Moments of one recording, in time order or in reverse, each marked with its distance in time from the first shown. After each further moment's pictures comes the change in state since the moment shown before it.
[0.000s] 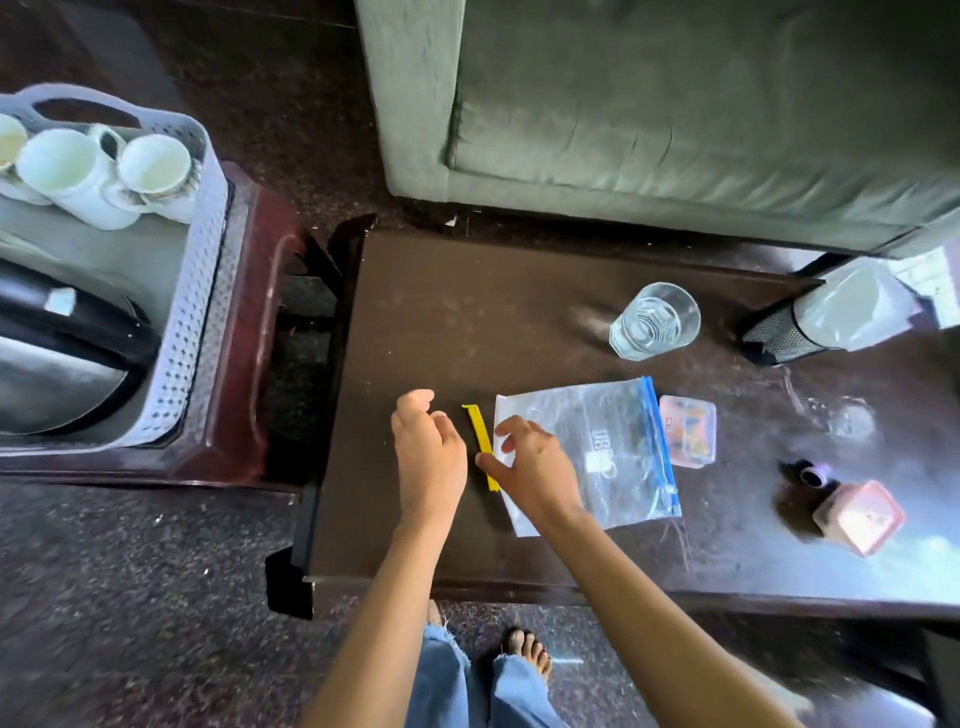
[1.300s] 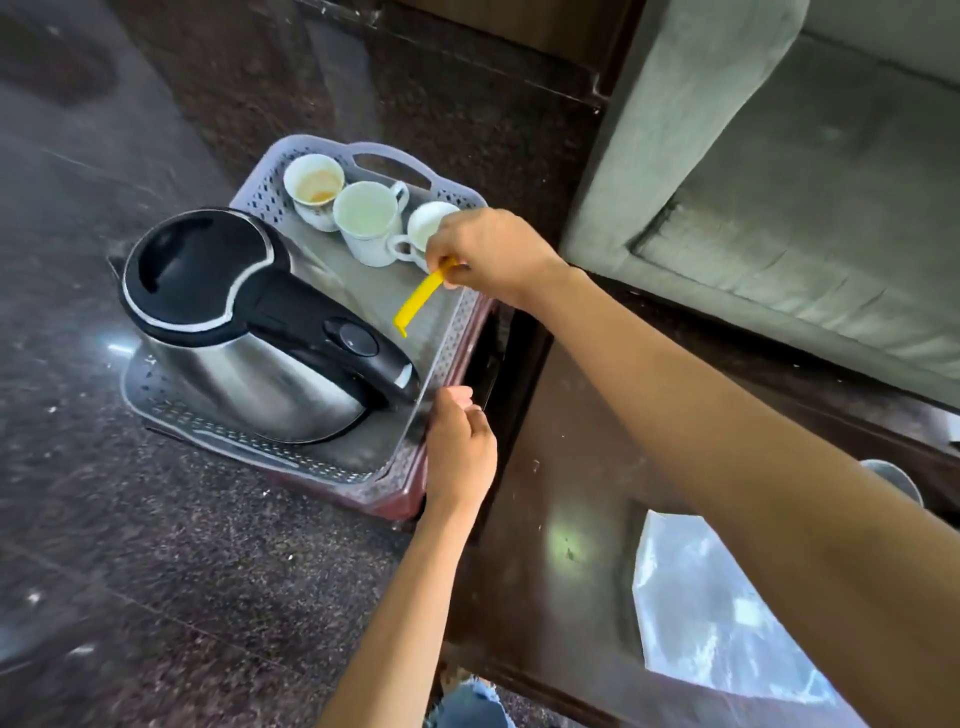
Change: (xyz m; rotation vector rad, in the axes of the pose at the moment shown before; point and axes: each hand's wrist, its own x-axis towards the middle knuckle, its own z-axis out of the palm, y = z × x) left_hand 0.118 -0.028 -0.137 -0.178 0.186 -0.102; right_hand 0.175 -0.363 -0.030 -0.634 -0.088 -1.050
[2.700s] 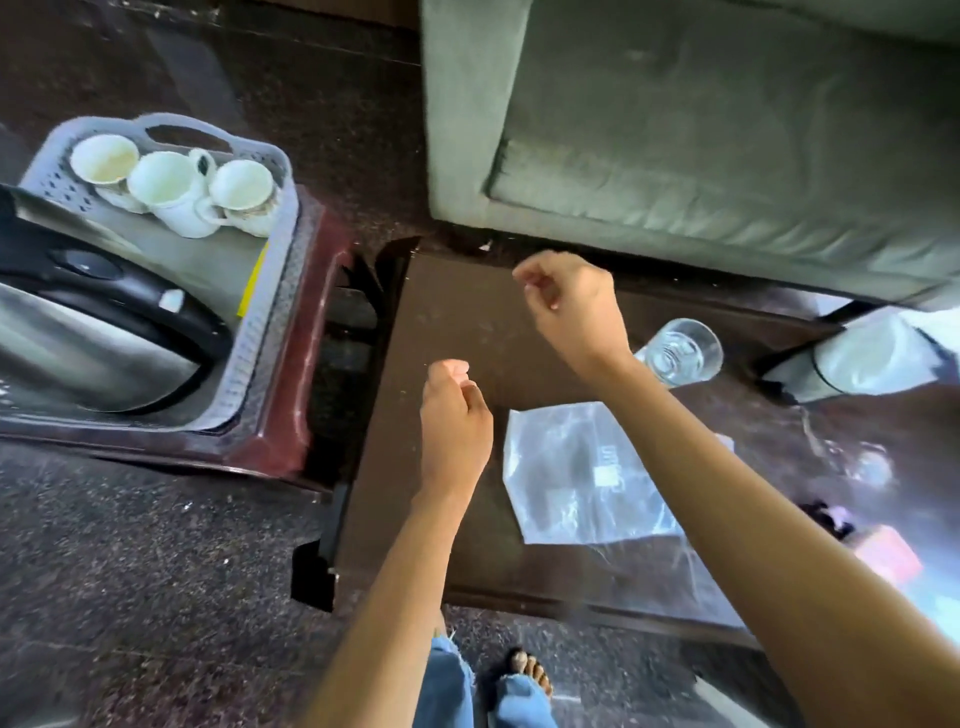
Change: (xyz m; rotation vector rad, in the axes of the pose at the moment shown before) left_hand -0.132 0.045 0.090 0.069 -0.199 0.163; right_hand -0.294 0.051 0.041 0.415 0.659 0.606
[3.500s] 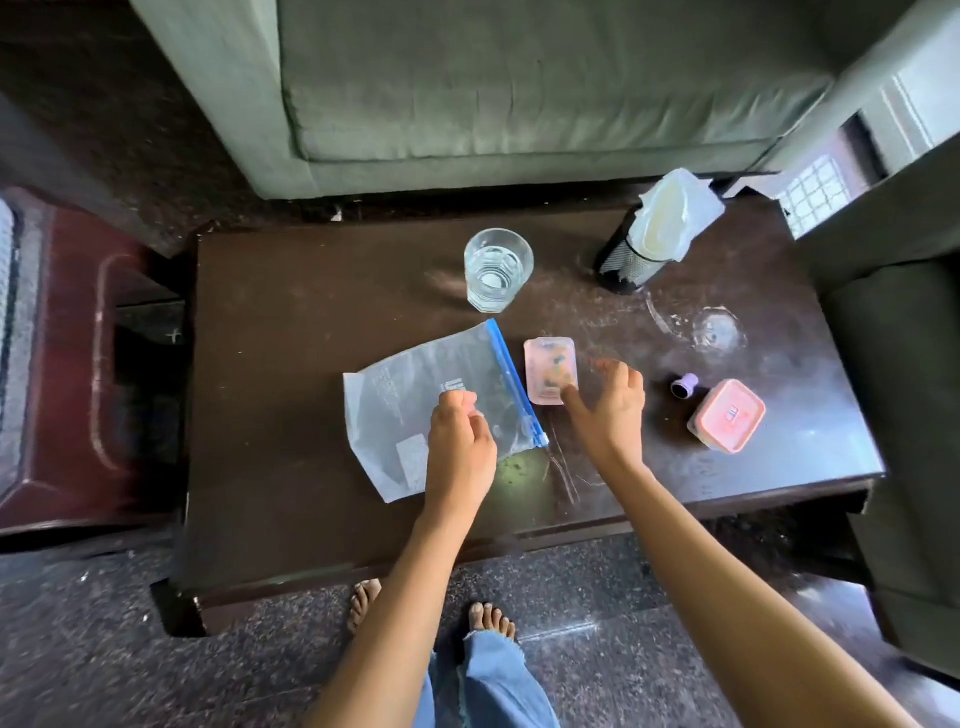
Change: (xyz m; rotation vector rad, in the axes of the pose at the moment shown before) left_hand -0.117 0.008 0.157 0.196 -0.362 0.068; right_hand -0.241 0.196 -0.067 -0.045 0.225 0.823
